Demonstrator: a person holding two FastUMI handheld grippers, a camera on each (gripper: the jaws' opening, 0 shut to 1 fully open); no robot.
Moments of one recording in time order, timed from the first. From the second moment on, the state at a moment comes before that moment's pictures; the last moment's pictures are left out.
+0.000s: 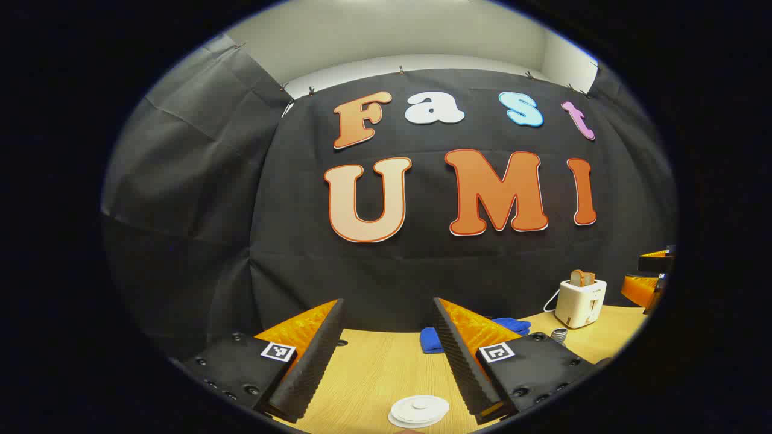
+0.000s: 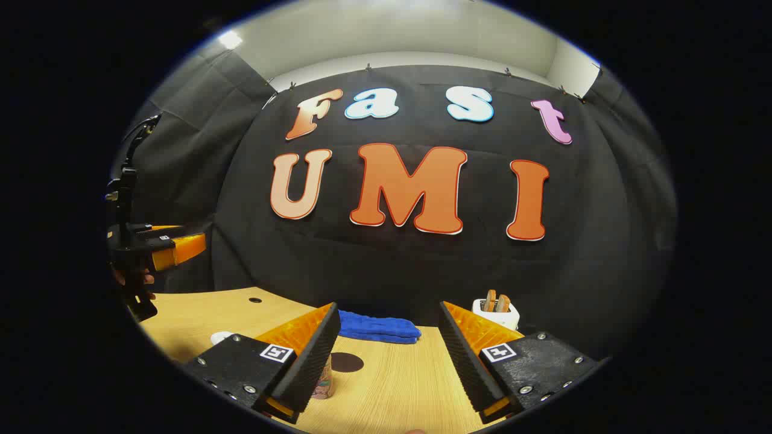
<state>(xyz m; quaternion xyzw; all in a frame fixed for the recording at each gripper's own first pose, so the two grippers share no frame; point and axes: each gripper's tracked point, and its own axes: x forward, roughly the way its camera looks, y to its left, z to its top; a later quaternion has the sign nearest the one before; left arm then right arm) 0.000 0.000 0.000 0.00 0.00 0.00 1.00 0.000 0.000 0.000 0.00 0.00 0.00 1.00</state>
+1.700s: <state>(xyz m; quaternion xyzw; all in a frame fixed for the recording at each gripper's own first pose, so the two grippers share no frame) 0.001 -0.038 -0.123 0.02 0.13 -0.07 0.99 0.019 0.074 -0.072 0.03 0.08 0.09 0.99</state>
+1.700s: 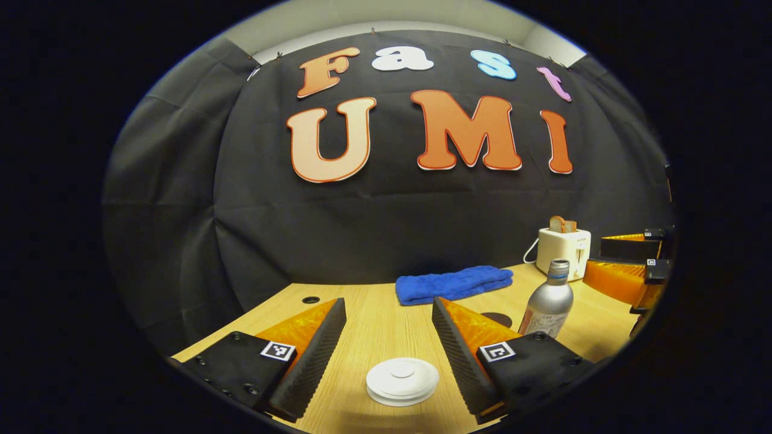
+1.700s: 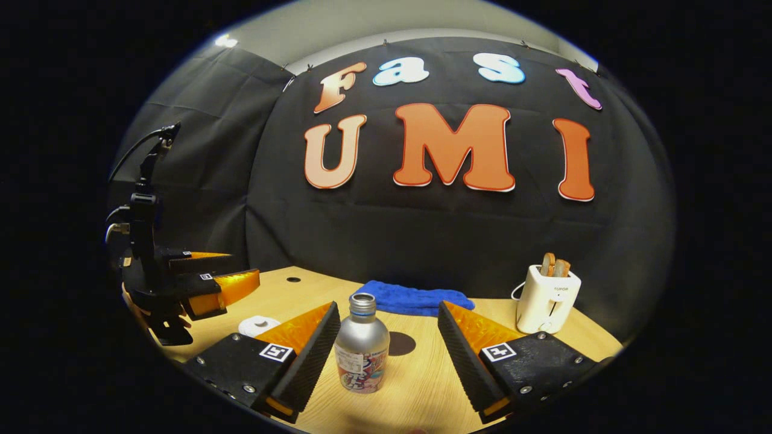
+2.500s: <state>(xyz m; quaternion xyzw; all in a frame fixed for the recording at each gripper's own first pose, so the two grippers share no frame) -0.004 -0.044 -0.222 0.03 0.24 -0.08 0.97 0.026 0.101 -0.143 0.00 0.16 0.12 0.98</state>
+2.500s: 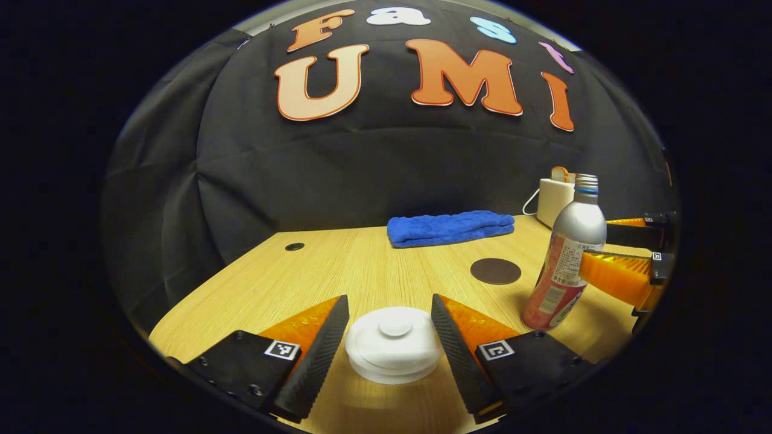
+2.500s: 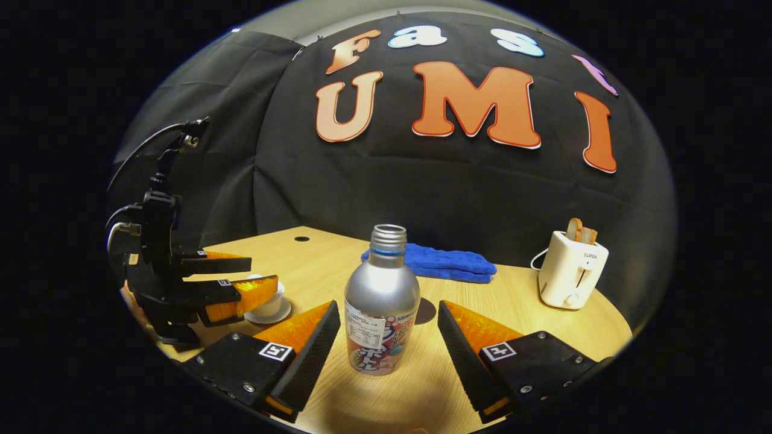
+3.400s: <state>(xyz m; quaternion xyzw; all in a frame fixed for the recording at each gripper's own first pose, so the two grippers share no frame) 0.003 -0.043 -0.212 0.04 0.23 -0.08 0.97 0.032 0.106 -0.170 0.01 0.20 0.13 0.97</state>
